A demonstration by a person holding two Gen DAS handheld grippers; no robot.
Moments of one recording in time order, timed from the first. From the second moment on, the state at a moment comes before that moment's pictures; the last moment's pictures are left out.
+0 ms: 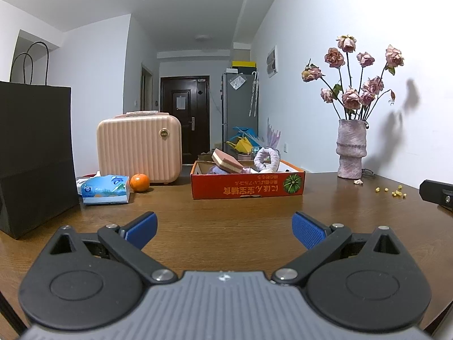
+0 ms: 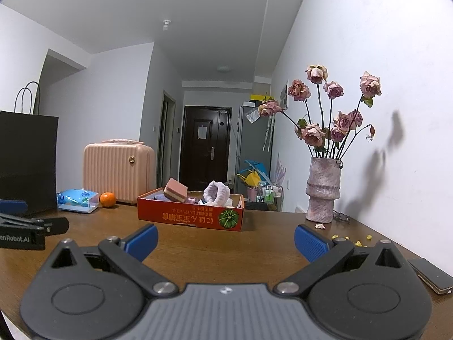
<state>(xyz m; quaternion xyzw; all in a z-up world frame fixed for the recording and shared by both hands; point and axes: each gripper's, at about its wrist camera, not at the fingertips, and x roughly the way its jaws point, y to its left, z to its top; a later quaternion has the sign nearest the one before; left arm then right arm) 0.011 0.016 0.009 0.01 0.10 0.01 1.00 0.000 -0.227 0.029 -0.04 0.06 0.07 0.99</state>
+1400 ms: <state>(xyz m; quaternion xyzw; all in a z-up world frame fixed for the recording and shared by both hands) 0.007 0.015 0.008 0.01 0.09 0.00 1.00 -0.001 -0.224 0.030 -0.04 0.06 0.07 0.99</state>
